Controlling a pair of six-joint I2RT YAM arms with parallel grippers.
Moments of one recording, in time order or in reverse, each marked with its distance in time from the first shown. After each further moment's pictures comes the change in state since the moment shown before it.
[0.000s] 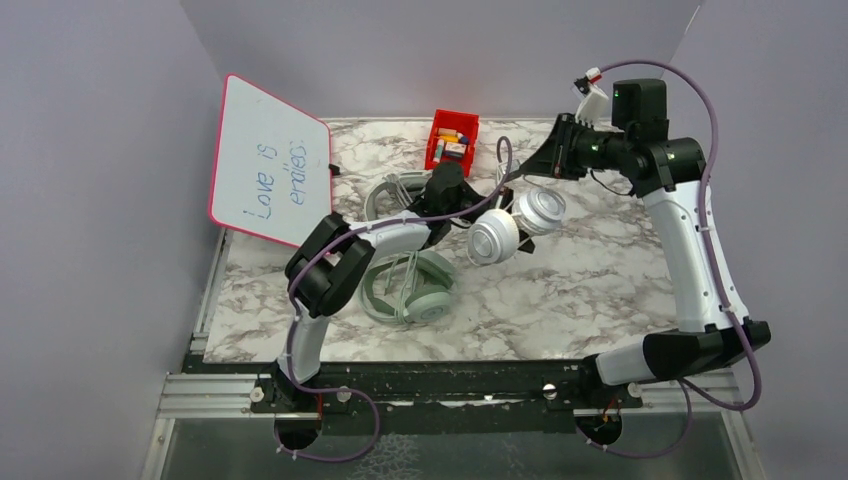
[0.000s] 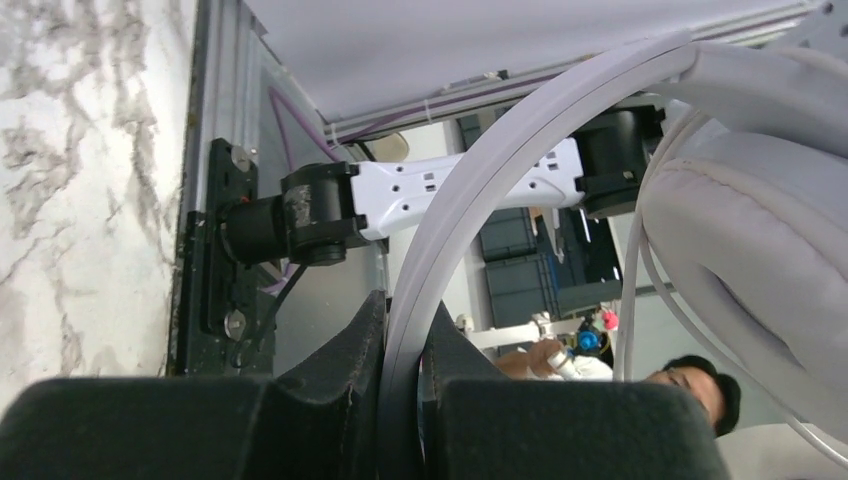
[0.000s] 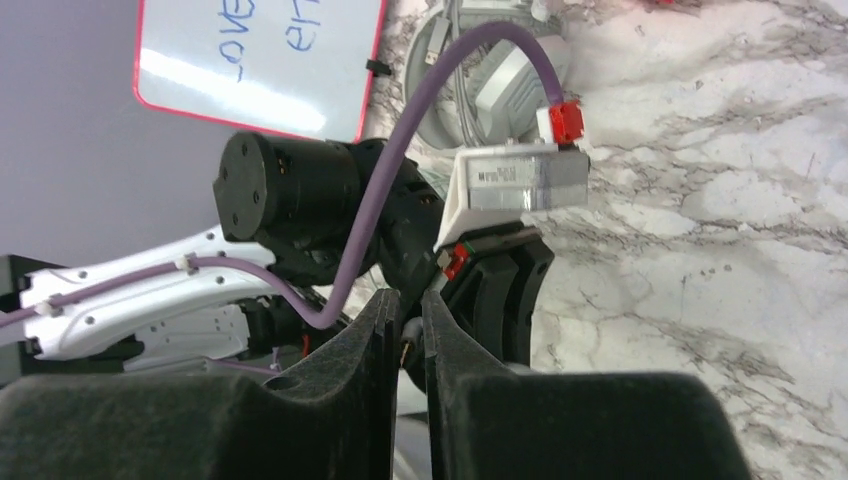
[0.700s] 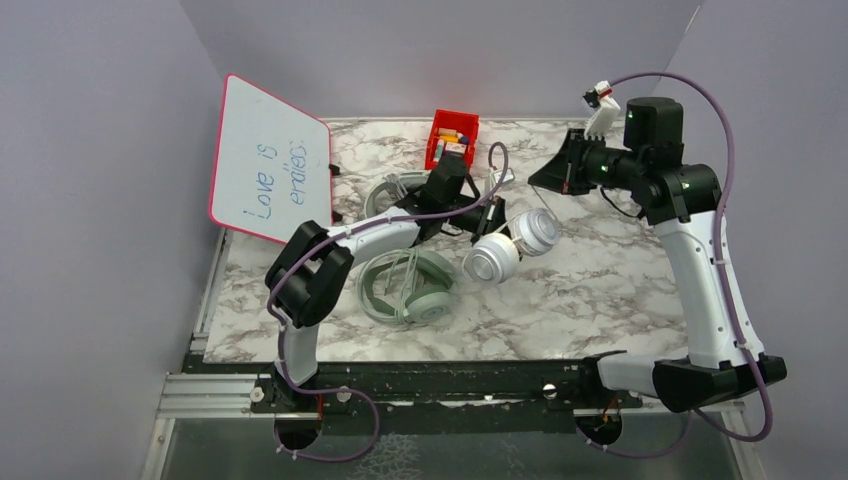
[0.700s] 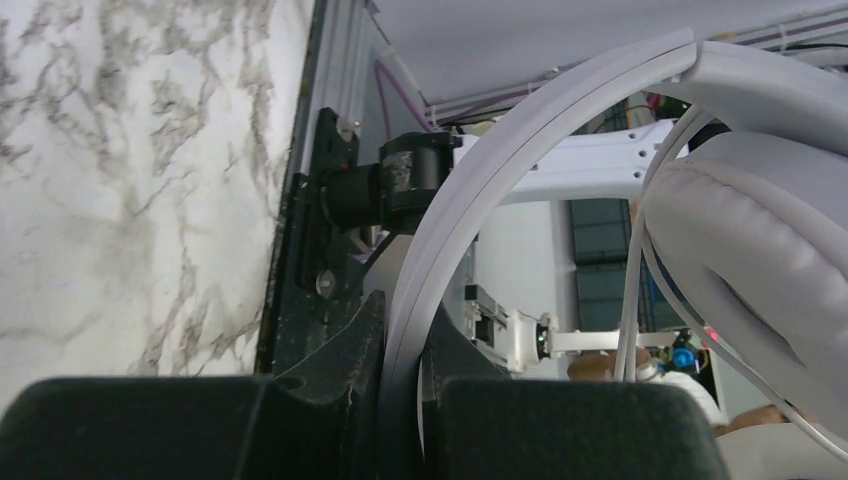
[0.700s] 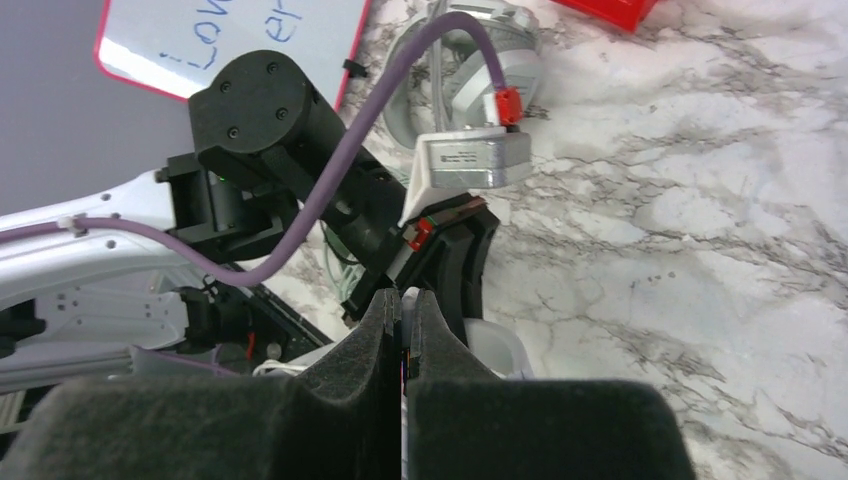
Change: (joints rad) left arm 0.020 -0.120 -0.026 -0.535 -0.066 0.504; right arm 0.005 -0.135 -0.114 0.042 0.066 -0.109
